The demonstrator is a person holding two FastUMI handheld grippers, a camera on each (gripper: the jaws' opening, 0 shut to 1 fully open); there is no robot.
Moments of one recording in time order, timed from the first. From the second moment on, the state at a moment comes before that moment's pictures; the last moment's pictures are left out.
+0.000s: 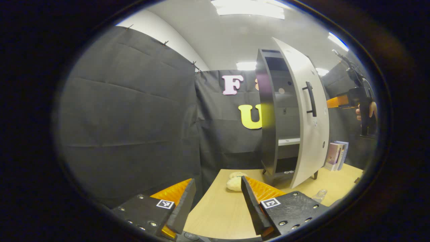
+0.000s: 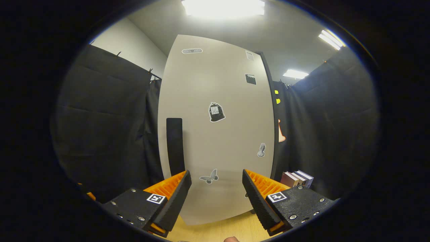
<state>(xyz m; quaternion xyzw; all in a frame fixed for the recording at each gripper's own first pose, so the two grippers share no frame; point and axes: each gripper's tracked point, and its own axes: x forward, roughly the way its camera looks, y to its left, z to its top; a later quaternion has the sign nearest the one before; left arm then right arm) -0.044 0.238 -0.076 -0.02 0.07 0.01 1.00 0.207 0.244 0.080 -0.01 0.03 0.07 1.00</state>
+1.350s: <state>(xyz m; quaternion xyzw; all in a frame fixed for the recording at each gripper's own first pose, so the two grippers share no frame) -0.041 0.008 0.043 -0.04 0.02 -0.09 1.00 0.116 0.025 0.058 0.00 0.01 0.03 1.00</state>
